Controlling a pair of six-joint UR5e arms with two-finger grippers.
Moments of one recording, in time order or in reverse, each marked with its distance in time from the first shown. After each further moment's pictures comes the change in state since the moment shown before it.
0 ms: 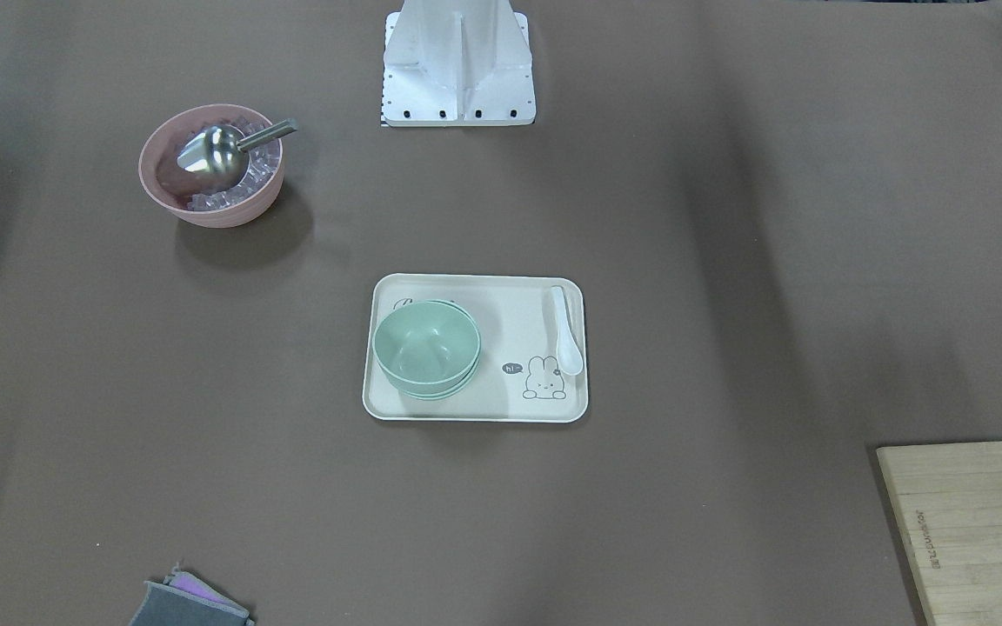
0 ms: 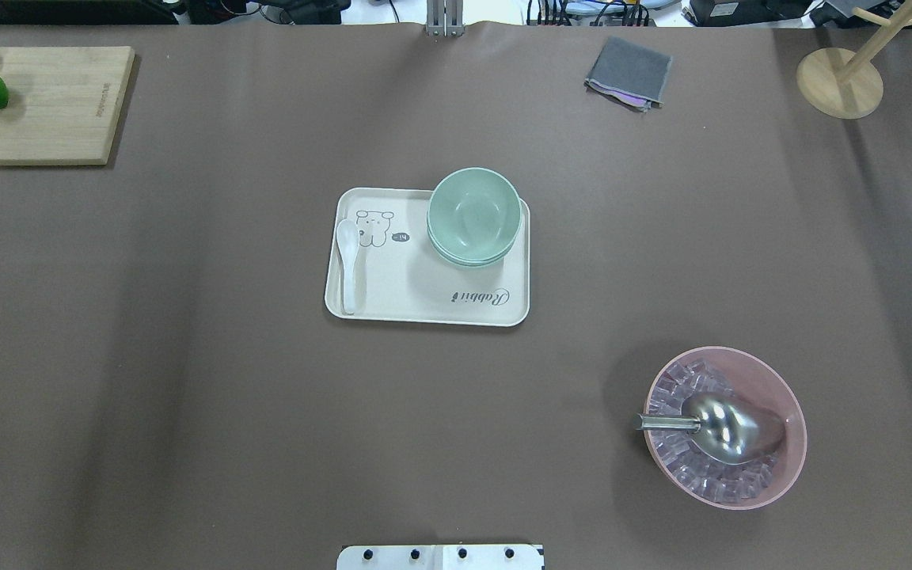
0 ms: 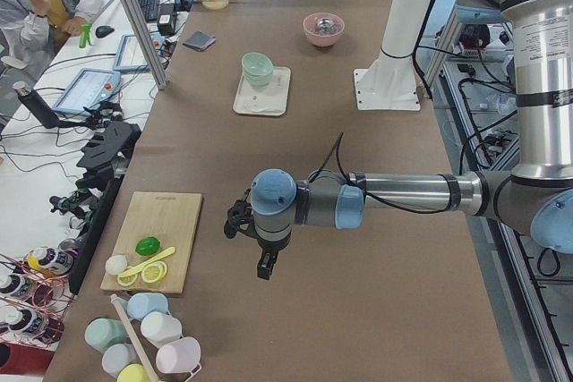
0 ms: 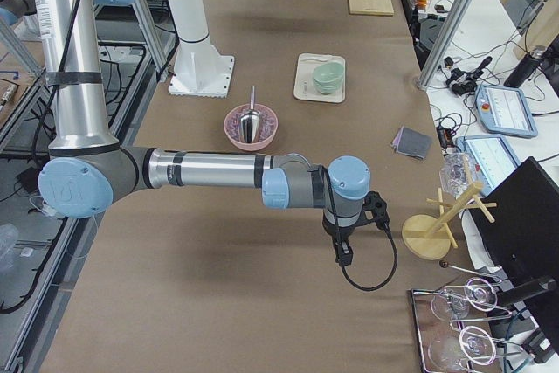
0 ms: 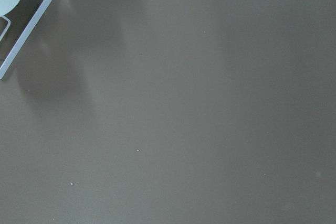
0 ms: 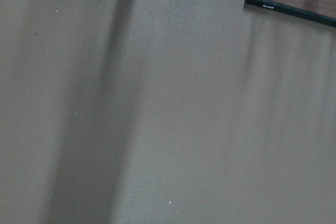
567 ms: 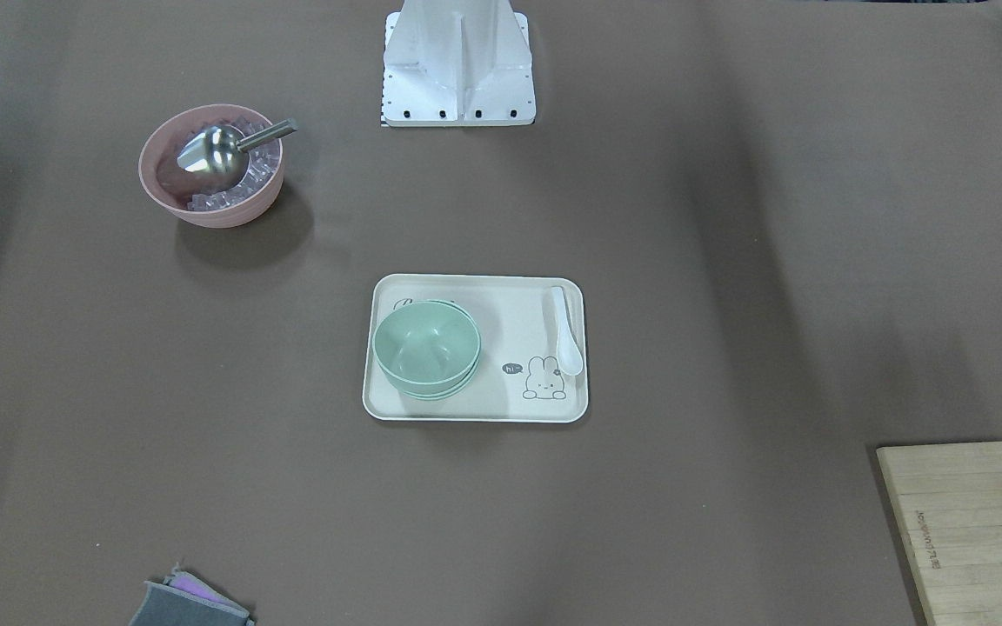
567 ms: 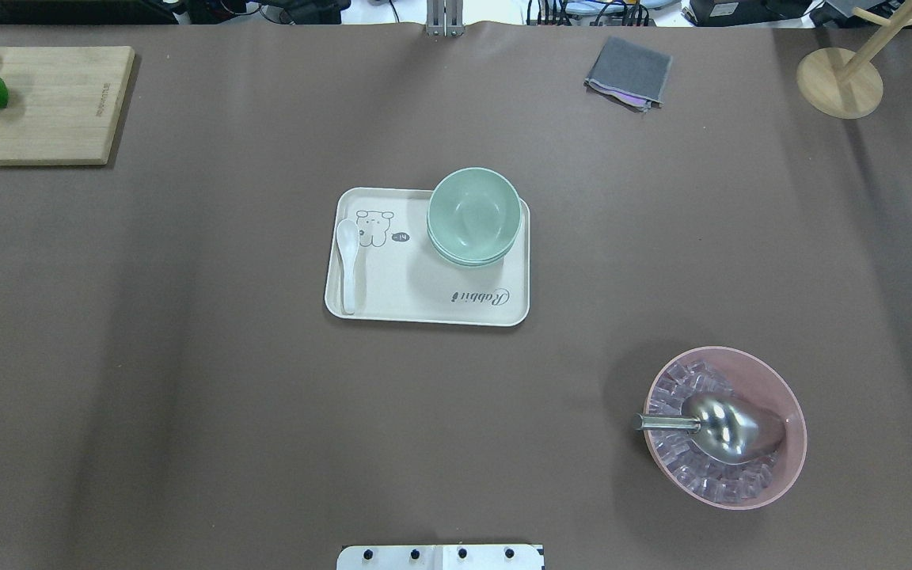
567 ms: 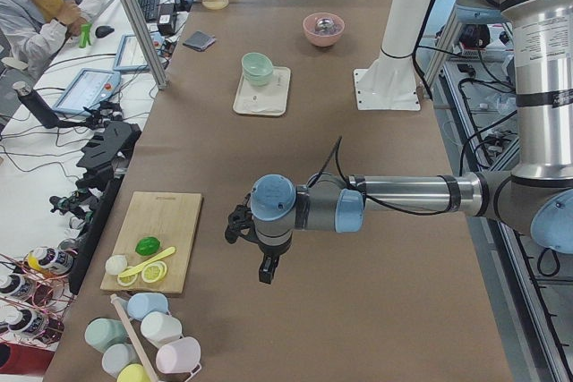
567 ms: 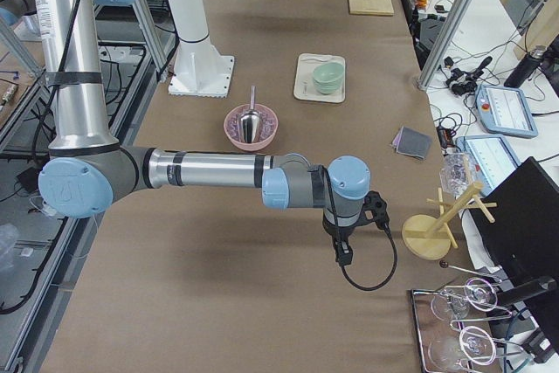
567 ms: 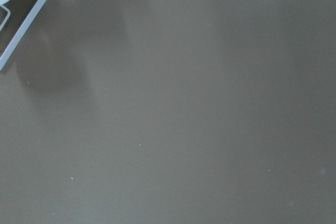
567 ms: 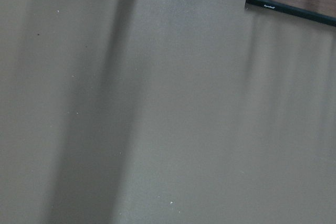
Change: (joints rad) left arm 0.002 0.000 0.018 -0.002 0.000 0.006; right arm 0.000 -0.001 0.001 0.000 0.004 0.001
